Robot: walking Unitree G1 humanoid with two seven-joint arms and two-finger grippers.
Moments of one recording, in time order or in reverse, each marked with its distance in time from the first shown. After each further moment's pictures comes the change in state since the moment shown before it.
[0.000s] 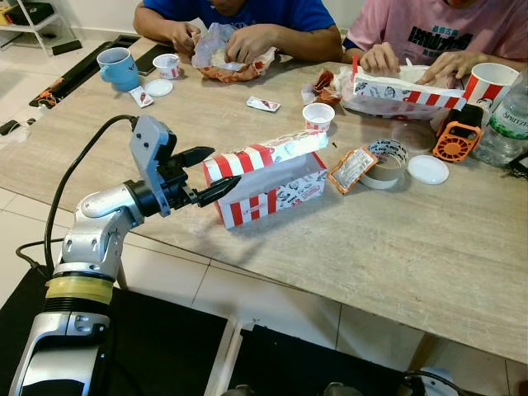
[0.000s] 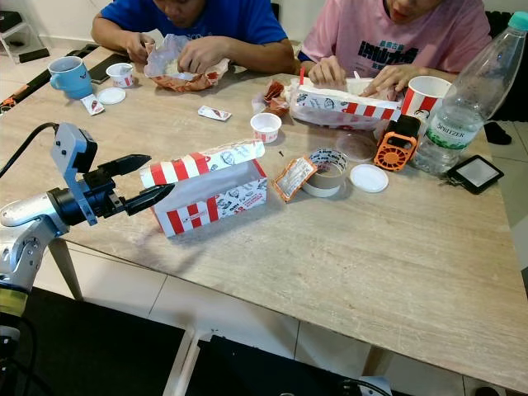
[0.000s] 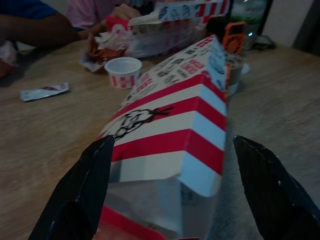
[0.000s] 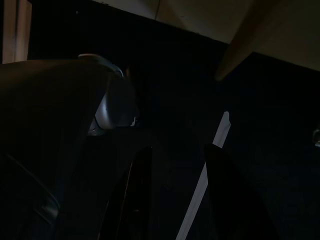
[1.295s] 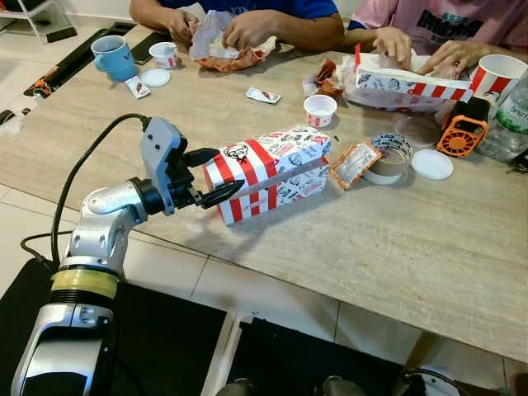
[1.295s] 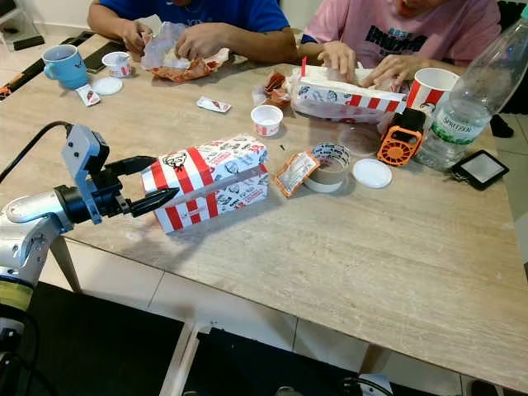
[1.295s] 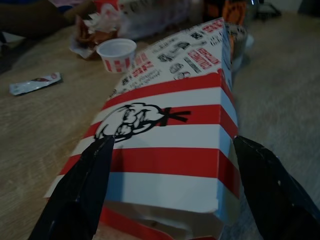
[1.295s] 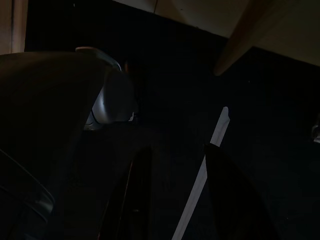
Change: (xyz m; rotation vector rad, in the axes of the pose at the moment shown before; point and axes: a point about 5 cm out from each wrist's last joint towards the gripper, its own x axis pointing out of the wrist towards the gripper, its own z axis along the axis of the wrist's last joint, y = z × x) left arm 0.010 0.001 -0.002 0.132 0.081 -0.010; right arm 0.000 -0.002 0.003 -0.001 -0.009 -0.002
